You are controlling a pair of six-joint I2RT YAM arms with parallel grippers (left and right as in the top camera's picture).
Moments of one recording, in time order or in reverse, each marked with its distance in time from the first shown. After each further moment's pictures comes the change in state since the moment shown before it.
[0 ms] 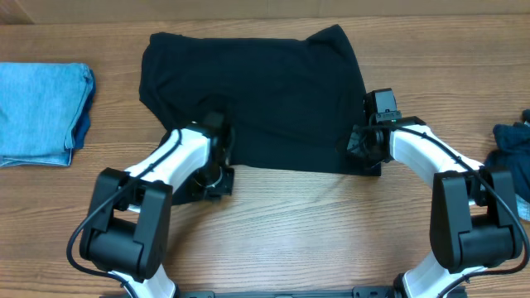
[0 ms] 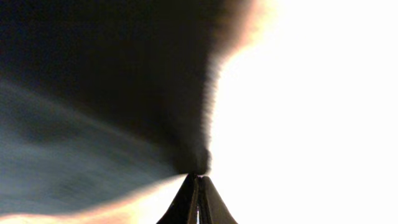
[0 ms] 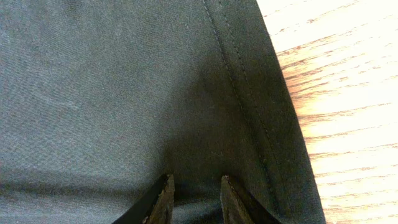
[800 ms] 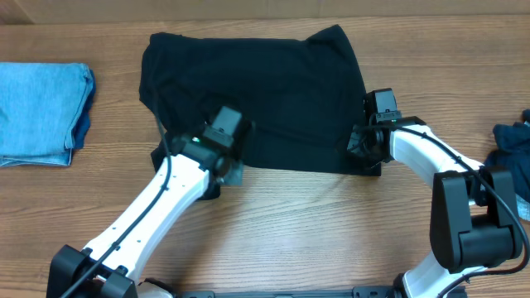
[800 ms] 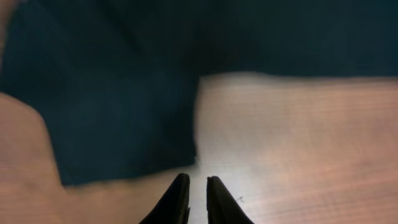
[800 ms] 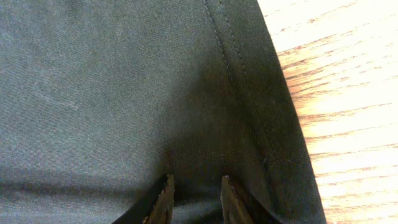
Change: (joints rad) left arm -0.134 -0.332 0.040 0.092 -0.311 -0.119; right arm 0.000 0.000 0.000 0.002 -0.003 0.001
